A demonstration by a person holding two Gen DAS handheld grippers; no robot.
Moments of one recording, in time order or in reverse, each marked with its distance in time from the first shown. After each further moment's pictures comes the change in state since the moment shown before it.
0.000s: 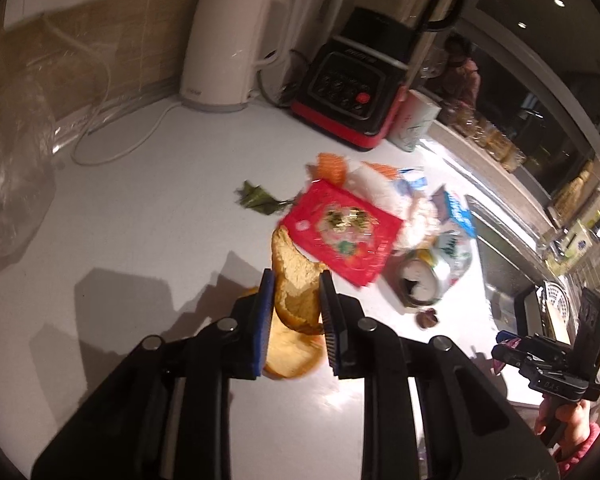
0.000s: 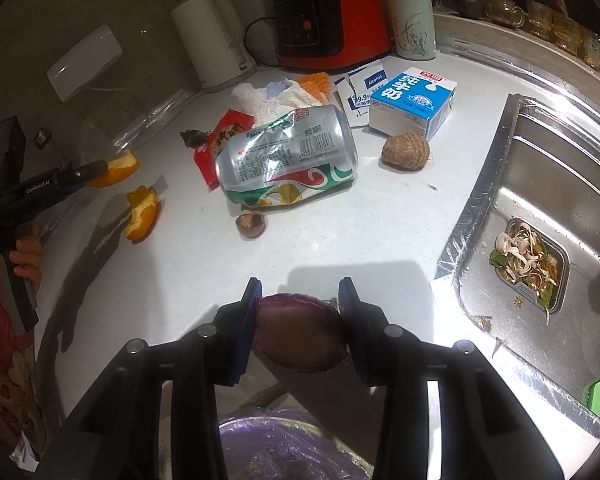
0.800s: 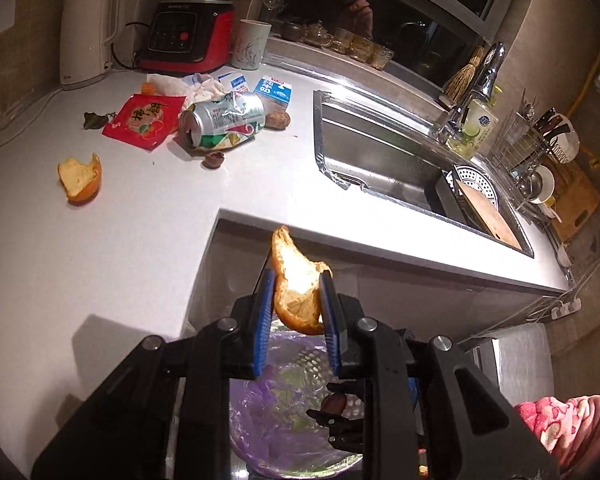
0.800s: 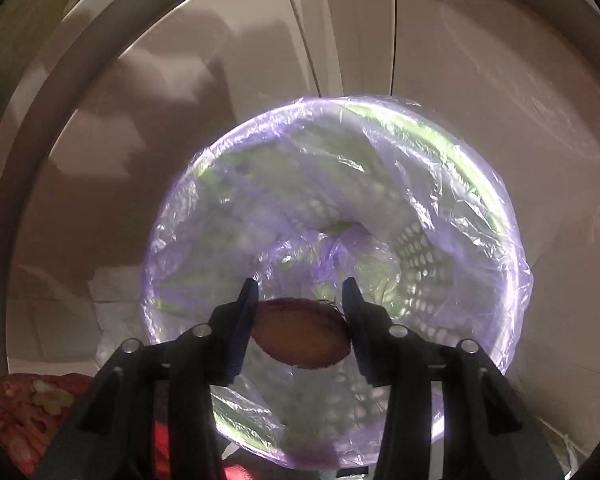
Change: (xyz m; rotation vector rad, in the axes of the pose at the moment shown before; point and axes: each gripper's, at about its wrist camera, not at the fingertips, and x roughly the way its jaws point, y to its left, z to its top) left arm -0.069 -0.162 -0.153 0.224 0.142 -0.209; right arm 0.057 0.046 -0.229 -0.086 0.427 -0.010
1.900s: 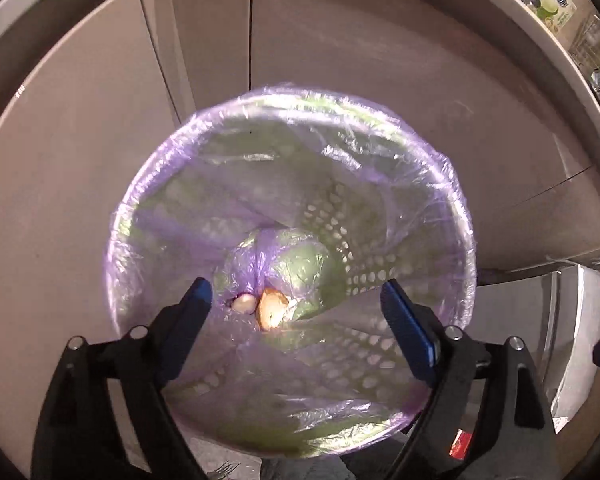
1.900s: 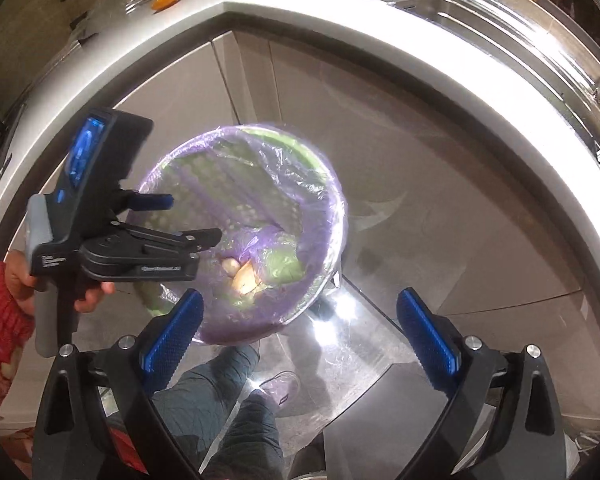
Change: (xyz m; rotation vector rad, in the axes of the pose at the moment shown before) left arm 0.155 -0.043 -0.157 -0.060 0.377 0.210; right arm -0.130 -0.050 -0.084 0.059 -0.191 -0.184
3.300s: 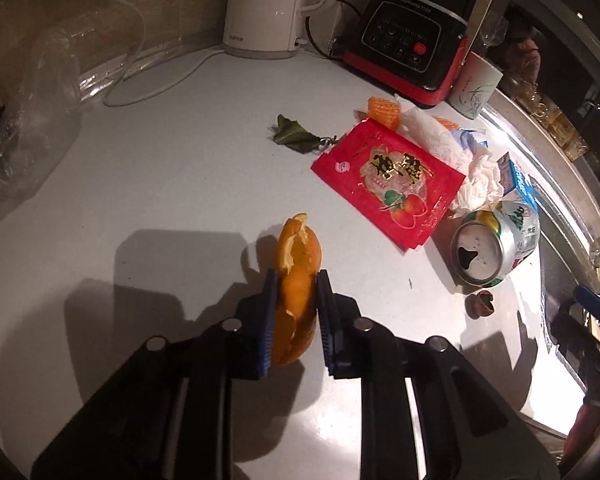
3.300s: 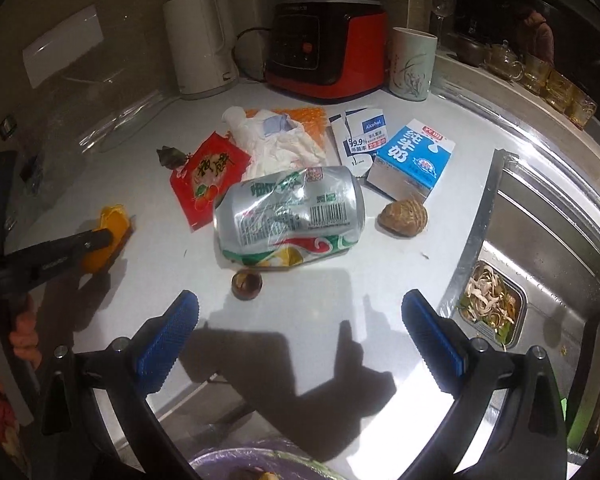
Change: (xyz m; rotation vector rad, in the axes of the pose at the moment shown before) left arm -0.136 0.216 0.249 -0.359 -0.354 0.147; right arm 0.048 0.035 0.337 0.039 -0.252 -0.006
